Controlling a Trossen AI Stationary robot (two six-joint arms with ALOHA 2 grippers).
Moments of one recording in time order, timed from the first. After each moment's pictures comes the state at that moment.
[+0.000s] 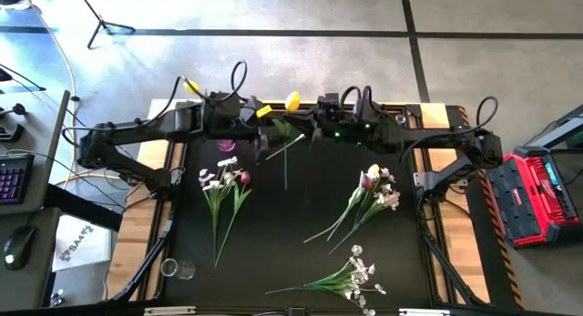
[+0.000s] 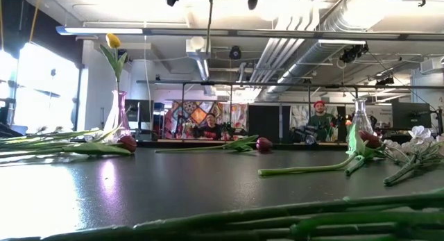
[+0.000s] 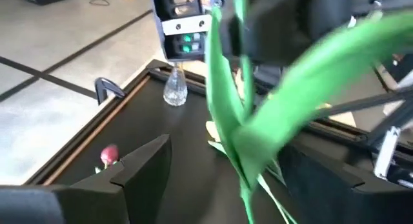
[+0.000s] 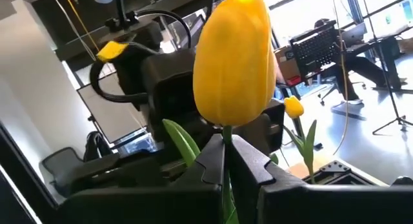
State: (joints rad) left arm 0.15 1.33 1.35 -0.38 -0.08 -0.21; right arm -0.16 1.49 1.21 0.46 0.00 0.43
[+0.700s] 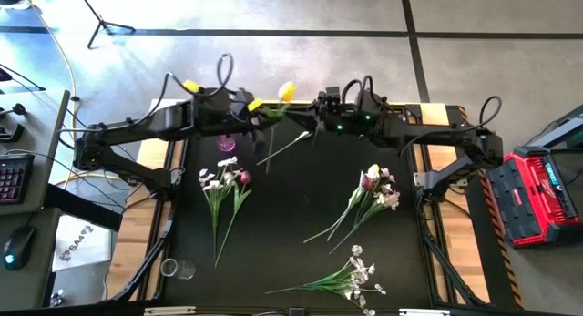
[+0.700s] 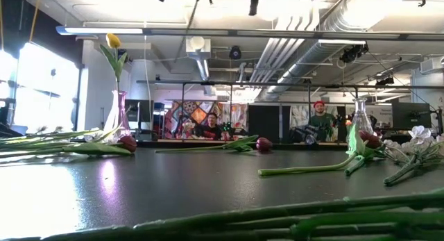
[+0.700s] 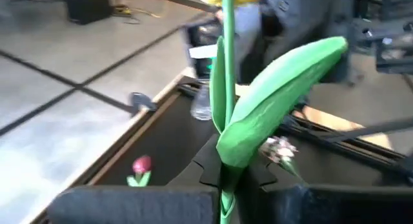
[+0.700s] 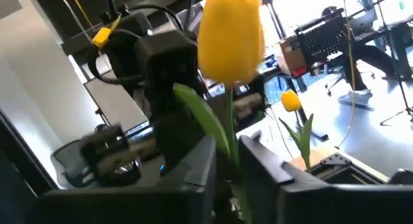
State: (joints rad) left arm 0.18 1.26 1.35 -0.41 -0.21 -0.20; right arm -0.23 1.47 1.21 0.41 -0.11 0.46
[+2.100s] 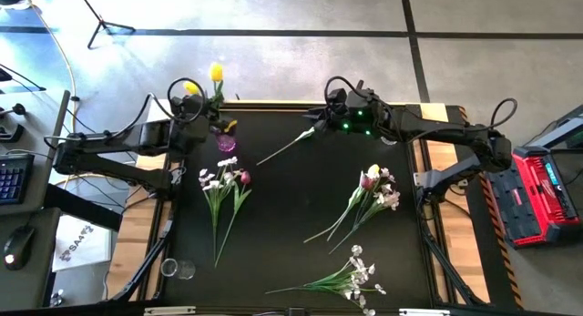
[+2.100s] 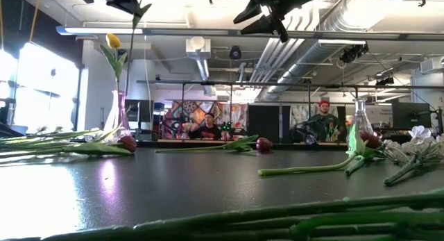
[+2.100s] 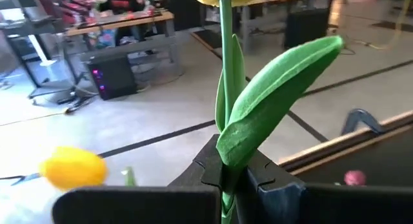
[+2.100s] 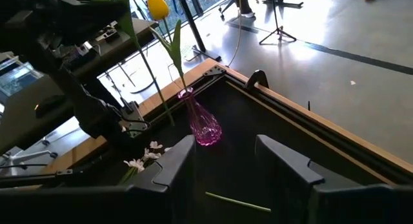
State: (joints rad) left arm 0.08 0.98 1.05 -0.56 -1.15 -0.37; right arm -0.29 1.40 1.21 -0.14 0.10 0.41
